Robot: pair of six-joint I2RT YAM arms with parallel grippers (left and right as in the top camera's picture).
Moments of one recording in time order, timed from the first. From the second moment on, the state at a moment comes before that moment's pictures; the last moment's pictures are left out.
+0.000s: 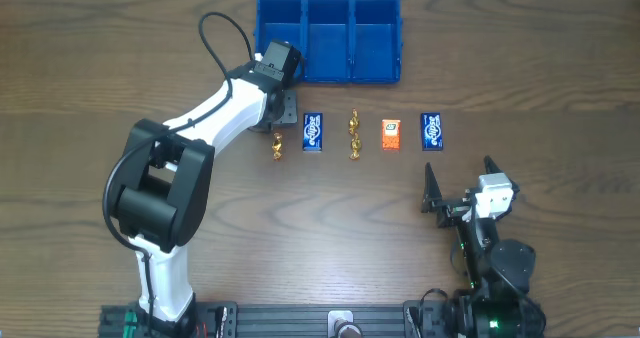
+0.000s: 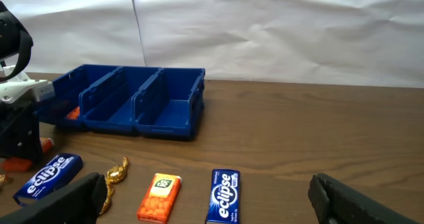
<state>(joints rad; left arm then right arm) -0.43 2.07 1.39 -0.61 -0.10 -0.46 -0.01 0.01 0.01 -0.07 -0.13 0.01</state>
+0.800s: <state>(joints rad) -0.38 2.15 2.01 -0.82 -0.17 -0.38 -0.01 0.01 0.01 -0.07 -0.13 0.01</state>
